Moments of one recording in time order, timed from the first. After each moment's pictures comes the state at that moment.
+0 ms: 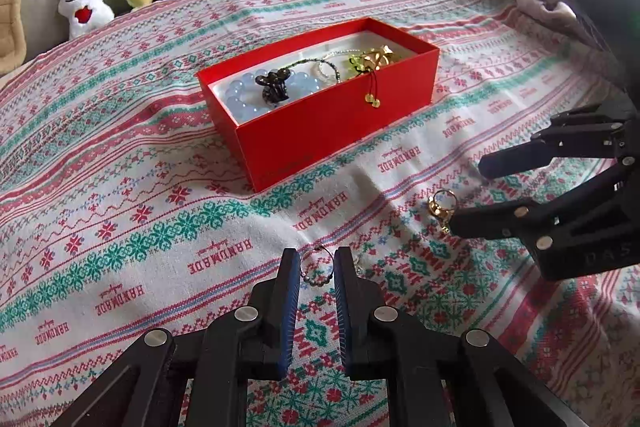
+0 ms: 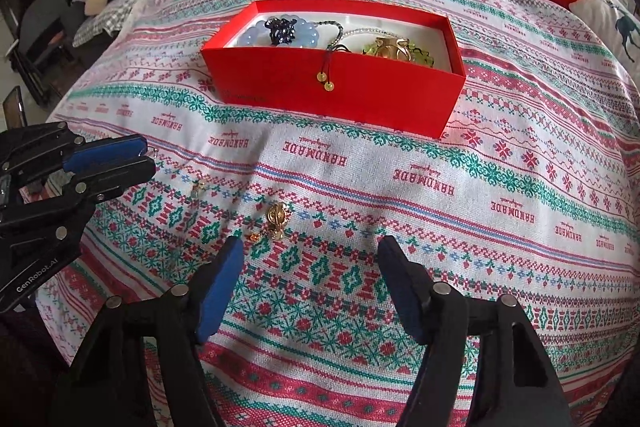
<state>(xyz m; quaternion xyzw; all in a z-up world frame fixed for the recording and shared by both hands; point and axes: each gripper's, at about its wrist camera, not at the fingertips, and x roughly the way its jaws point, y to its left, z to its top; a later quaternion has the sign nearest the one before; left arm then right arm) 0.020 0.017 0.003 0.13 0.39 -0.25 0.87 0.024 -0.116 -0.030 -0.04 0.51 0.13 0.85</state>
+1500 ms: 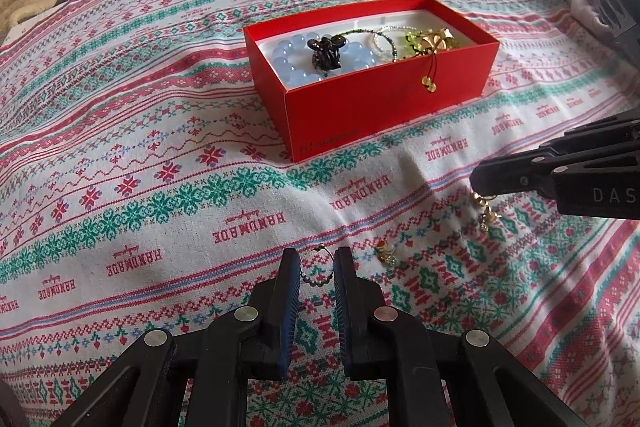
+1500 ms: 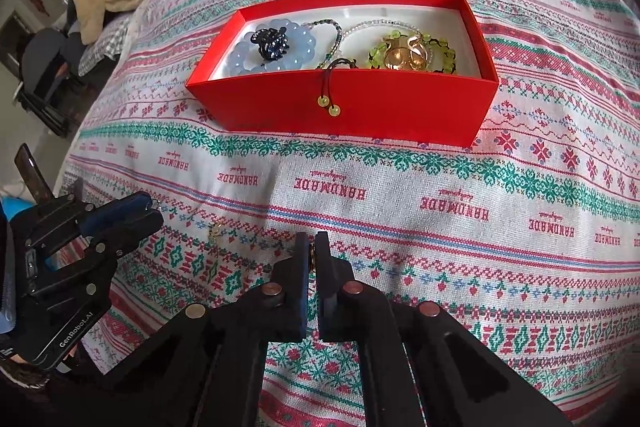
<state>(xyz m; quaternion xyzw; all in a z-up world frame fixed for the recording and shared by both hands) 0.039 0.021 -0.002 0.10 0.45 -0.19 0.87 0.061 -0.123 -0.028 0.05 0.55 0.15 0.82</state>
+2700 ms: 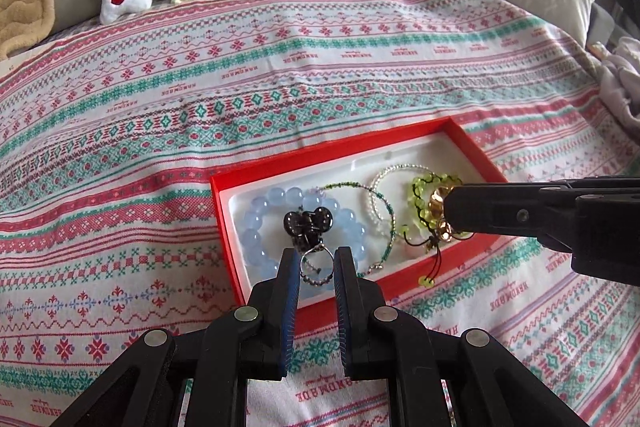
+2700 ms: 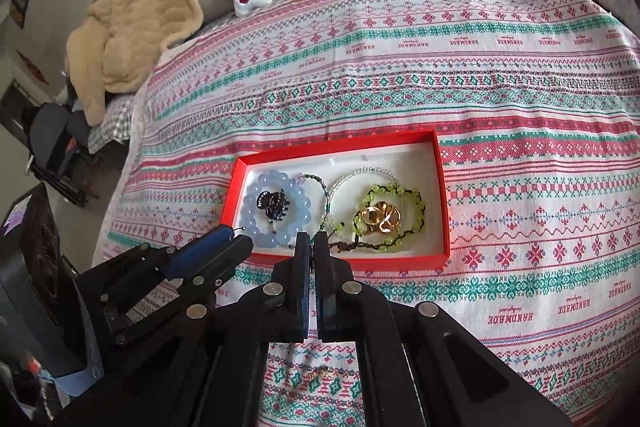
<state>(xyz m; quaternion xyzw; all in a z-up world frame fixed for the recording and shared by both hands) 0.123 -0.031 0.031 0.06 0.42 -0.17 0.89 0.122 -0.150 0.043 0.14 0.49 0.14 0.85</state>
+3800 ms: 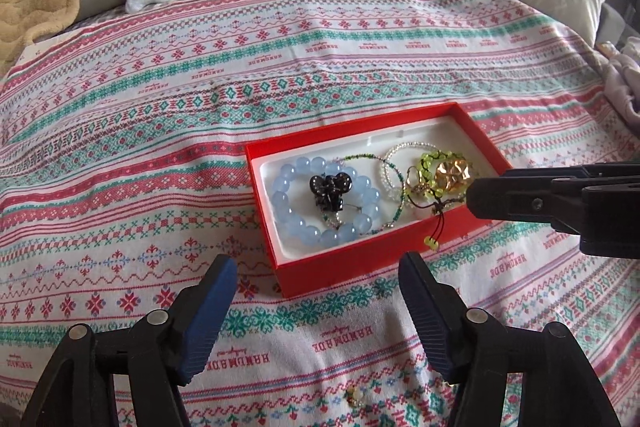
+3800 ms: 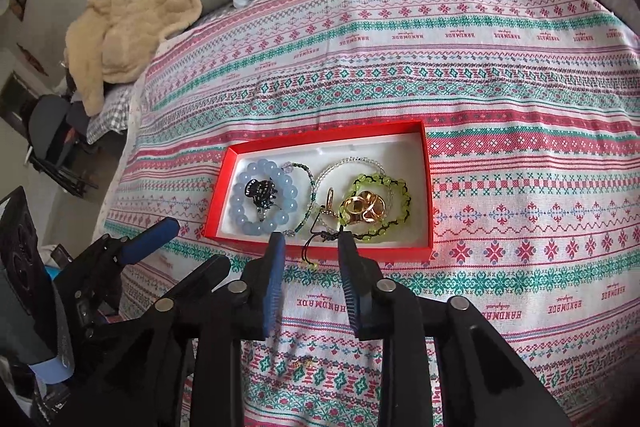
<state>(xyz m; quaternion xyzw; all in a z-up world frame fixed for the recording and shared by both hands) 0.092 -0.015 0.044 0.06 0.44 -0.14 0.89 0.110 -0.157 0.042 0.12 0.51 0.14 0.84</state>
